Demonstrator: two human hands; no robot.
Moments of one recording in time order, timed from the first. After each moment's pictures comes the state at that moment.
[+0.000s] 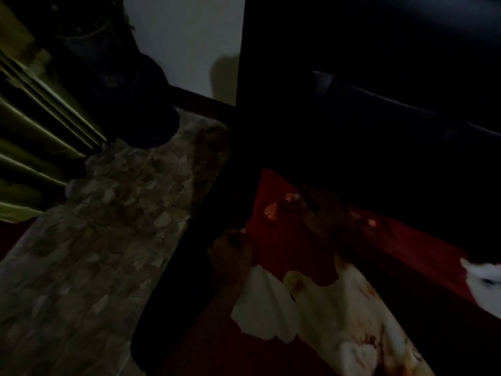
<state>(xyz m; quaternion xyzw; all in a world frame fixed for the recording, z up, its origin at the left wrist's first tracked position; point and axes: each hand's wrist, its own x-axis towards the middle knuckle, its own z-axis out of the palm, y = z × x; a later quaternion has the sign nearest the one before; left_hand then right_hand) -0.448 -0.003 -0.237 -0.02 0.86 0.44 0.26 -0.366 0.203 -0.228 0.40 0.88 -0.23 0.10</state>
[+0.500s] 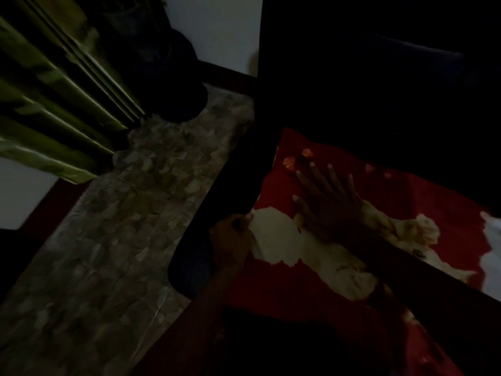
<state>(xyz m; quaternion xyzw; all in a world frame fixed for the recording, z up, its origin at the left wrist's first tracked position) -0.403 -0.086 -0.218 0.07 0.89 0.40 0.19 -0.301 0.123 -0.223 0.24 0.96 -0.15 0.05</state>
